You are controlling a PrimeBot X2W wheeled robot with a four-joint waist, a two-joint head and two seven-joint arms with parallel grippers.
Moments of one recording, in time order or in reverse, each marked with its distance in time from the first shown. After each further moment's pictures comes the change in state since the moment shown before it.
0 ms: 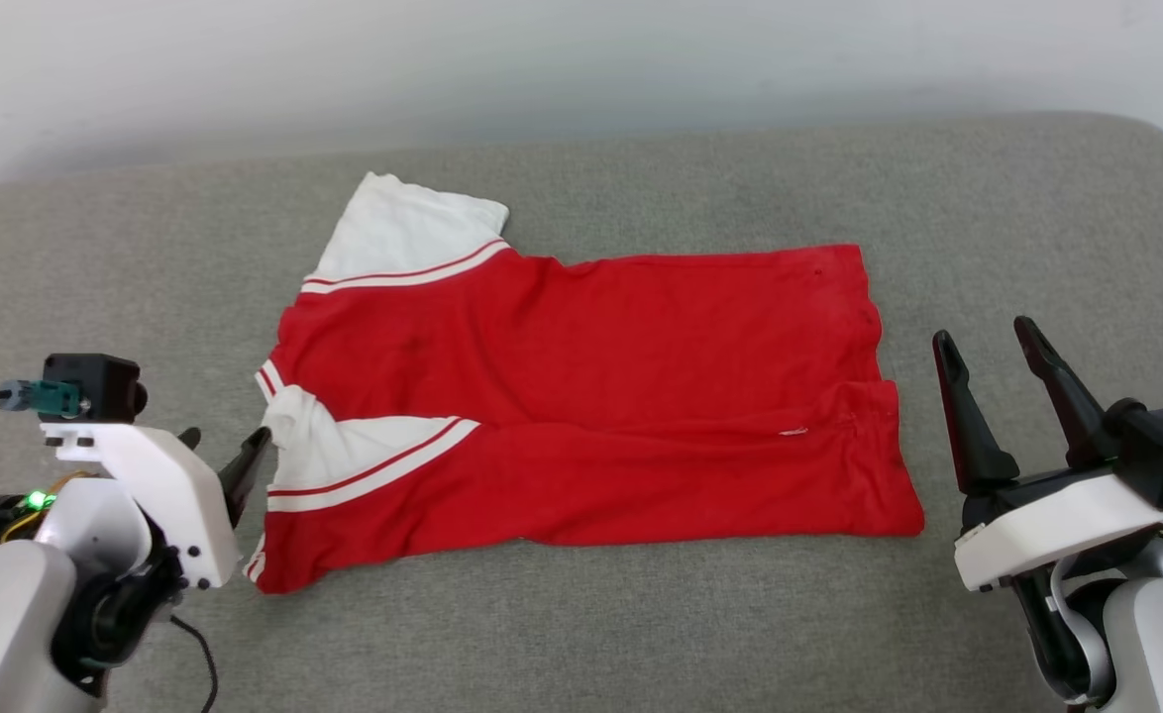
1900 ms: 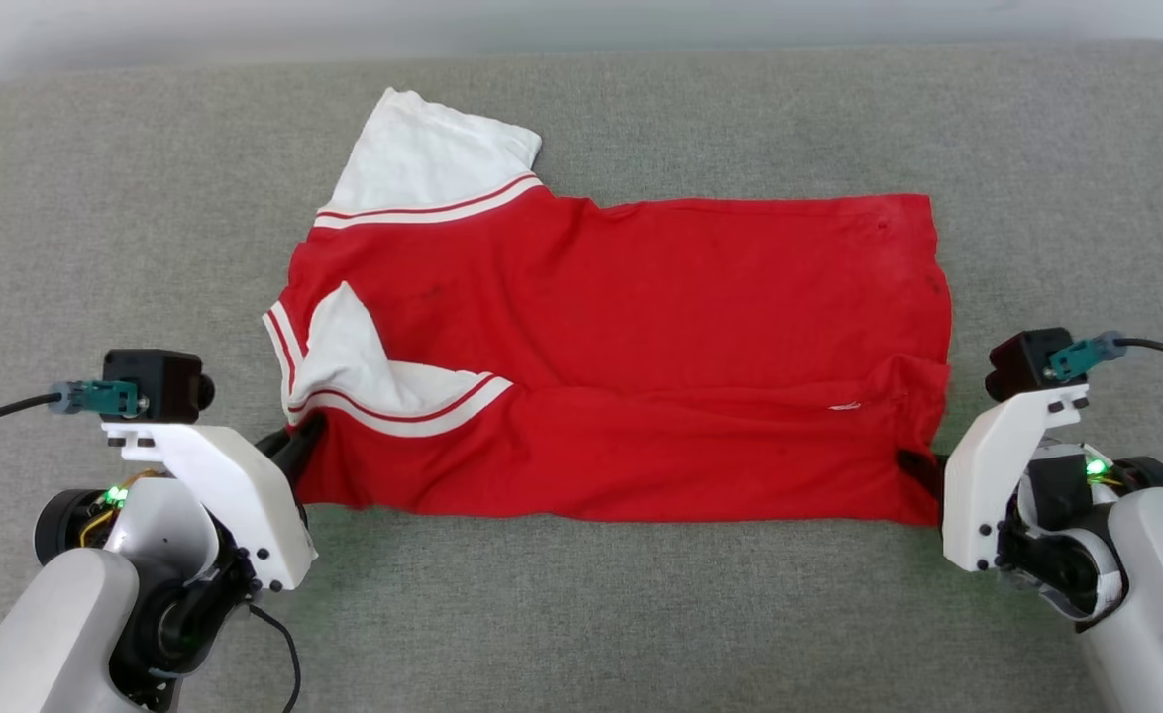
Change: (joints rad) left arm 0.041 -0.044 -0.017 -0.200 -0.049 0.067 0.044; right arm -0.201 -0.109 0.156 0.265 0.304 -0.002 0.793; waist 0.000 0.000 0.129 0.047
